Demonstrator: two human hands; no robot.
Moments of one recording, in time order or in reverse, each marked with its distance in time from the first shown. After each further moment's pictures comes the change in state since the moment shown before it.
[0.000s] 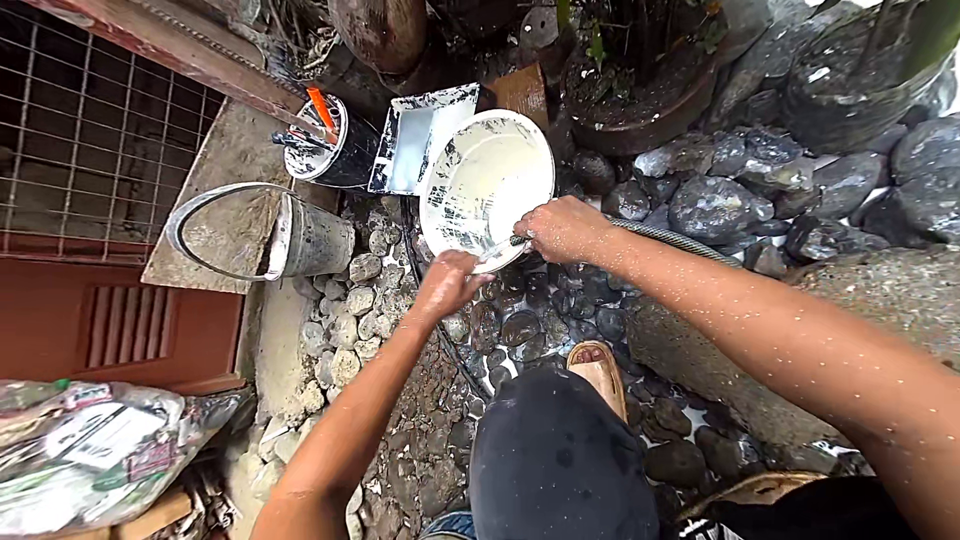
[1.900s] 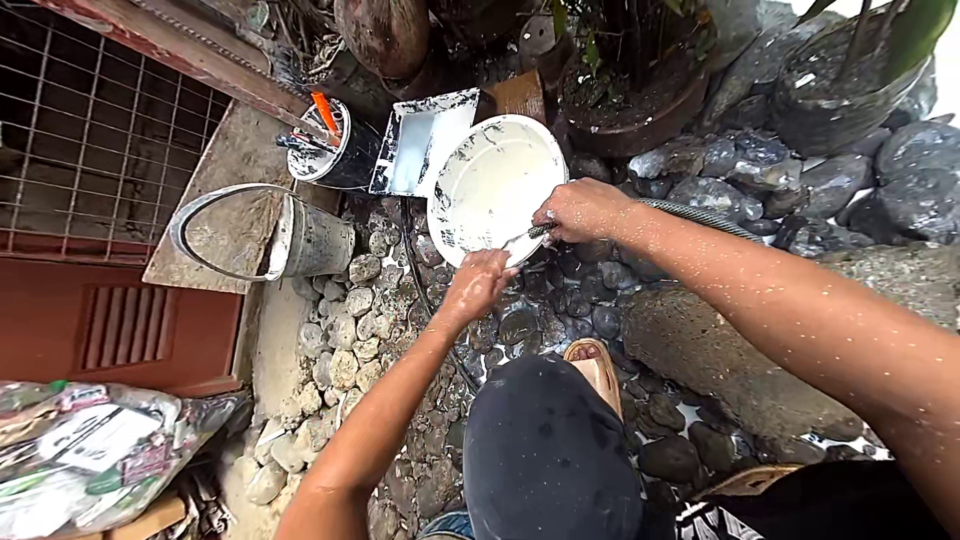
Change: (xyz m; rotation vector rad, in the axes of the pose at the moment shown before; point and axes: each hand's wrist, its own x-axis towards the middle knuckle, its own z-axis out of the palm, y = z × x) left_hand 0.005 0.029 0.015 0.035 0.028 0.040; right_hand -0.013 0.028 -0.016 -0.010 -0.045 -0.046
